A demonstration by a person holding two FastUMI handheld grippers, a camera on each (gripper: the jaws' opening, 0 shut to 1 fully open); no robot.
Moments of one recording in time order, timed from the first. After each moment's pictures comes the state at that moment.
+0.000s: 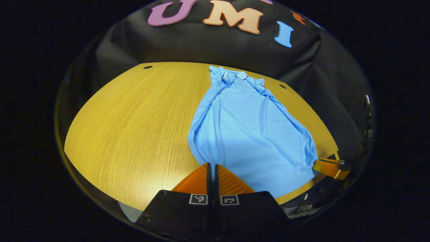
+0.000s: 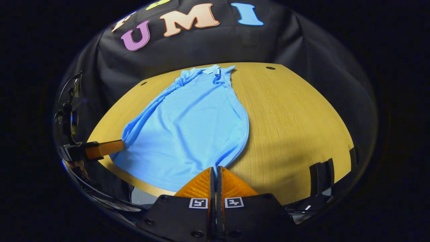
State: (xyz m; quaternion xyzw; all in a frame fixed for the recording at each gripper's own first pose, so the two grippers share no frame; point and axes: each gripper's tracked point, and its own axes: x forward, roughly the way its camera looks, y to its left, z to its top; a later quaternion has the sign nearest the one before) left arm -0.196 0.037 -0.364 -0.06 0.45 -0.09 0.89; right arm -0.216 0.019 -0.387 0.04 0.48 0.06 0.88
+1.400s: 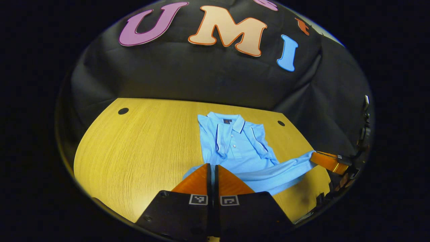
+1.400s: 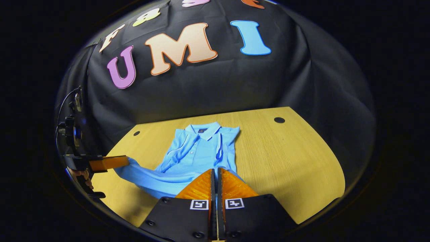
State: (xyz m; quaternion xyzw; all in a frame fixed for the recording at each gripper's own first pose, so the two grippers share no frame) left arm 0.049 0.029 -0.290 -0.06 0.38 -0.14 0.91; right arm 0.047 0.033 -0.320 0.06 0.35 0.03 0.93
